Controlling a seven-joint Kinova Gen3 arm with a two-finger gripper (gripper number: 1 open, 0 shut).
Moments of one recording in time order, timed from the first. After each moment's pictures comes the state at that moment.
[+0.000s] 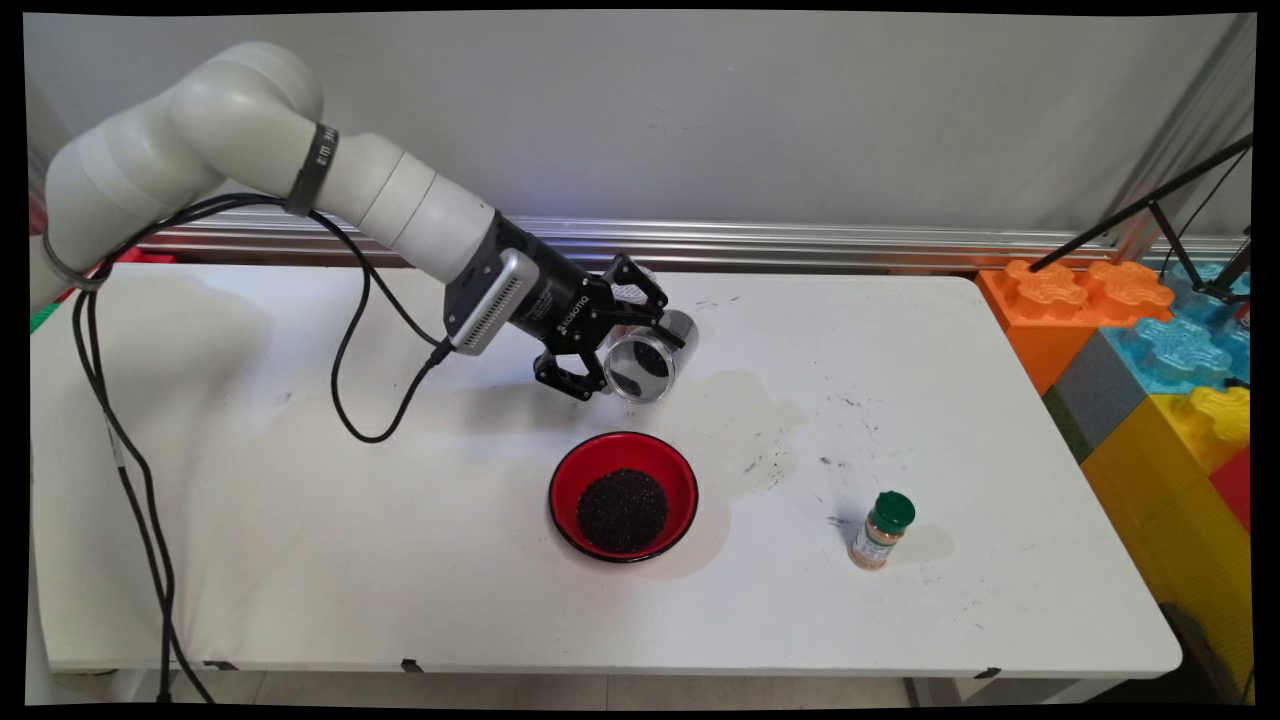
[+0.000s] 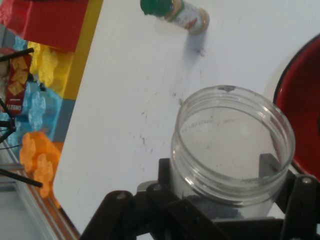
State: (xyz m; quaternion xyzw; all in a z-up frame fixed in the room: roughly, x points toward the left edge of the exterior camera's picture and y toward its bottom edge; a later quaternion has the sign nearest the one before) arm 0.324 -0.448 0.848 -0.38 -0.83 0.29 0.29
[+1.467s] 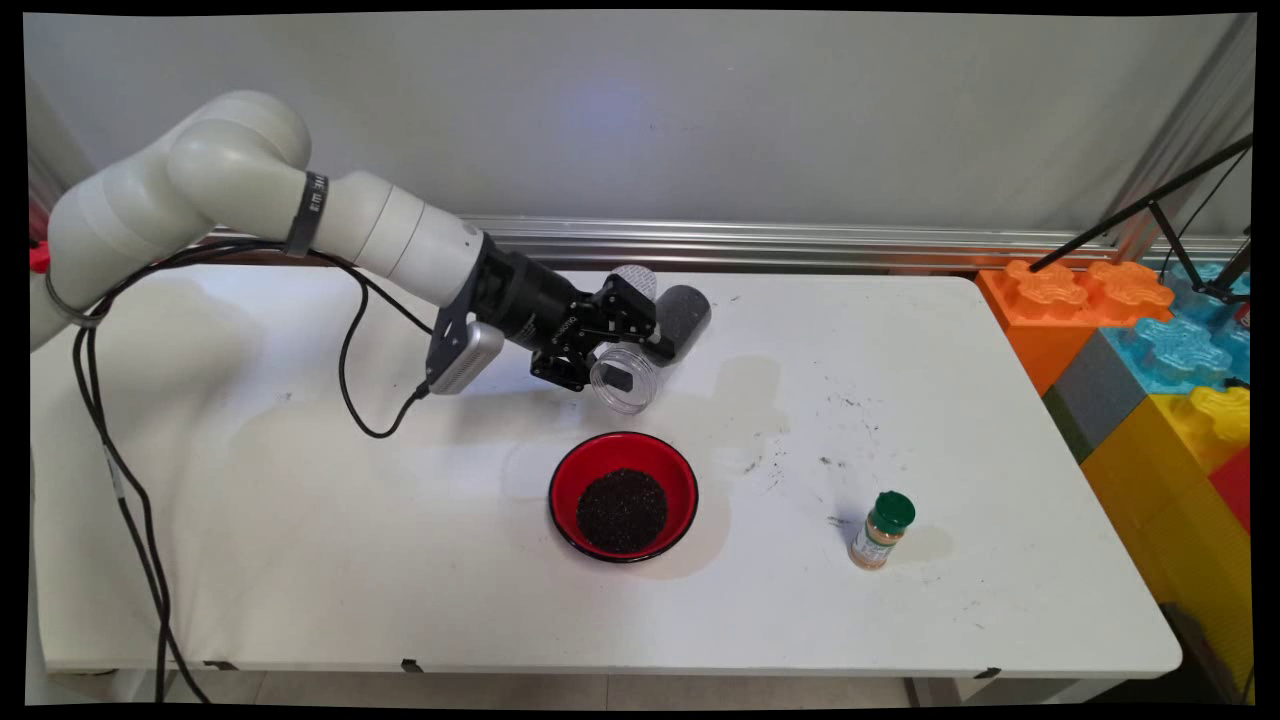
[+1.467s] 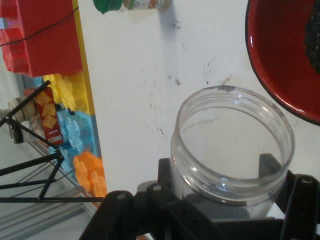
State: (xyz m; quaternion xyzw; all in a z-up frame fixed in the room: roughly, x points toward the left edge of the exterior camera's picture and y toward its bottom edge) arm 0.337 -0.441 0.820 -0.52 -0.74 0.37 0.21
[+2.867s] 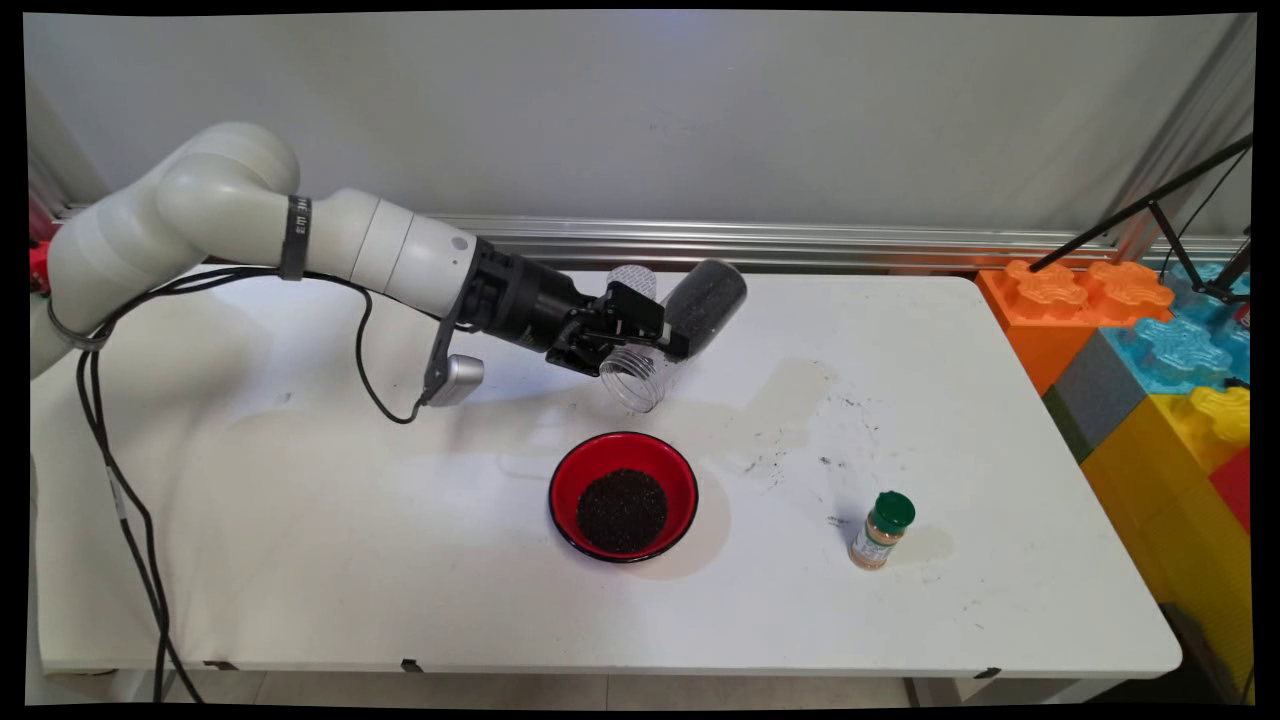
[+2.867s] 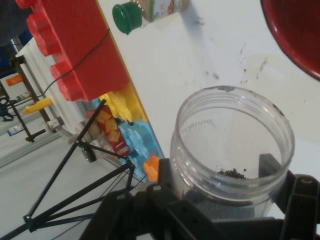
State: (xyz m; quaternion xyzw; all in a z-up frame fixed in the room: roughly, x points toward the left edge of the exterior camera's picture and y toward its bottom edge) arm 0.338 -0.430 0.813 -0.61 -0.63 0.45 0.18
